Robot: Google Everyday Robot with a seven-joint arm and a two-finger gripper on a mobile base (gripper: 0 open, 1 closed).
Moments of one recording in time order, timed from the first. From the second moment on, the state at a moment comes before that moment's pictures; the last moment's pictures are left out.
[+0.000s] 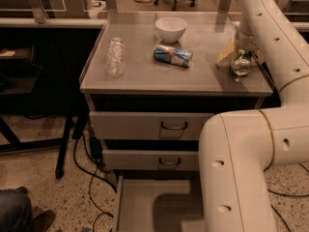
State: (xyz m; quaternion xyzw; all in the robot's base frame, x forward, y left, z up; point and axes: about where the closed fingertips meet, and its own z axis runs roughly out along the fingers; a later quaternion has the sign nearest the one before) arm 0.768 -0.329 0.813 0.02 0.99 -0.09 0.13
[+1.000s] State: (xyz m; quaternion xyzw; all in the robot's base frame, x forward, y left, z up) arm 0.765 -0.331 0.820 0.02 0.99 -0.09 0.14
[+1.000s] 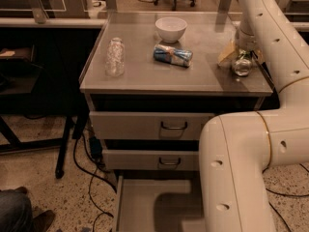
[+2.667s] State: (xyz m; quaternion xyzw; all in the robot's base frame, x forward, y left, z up) arm 0.784 -0.332 0.885 -0.02 0.97 -0.04 0.25
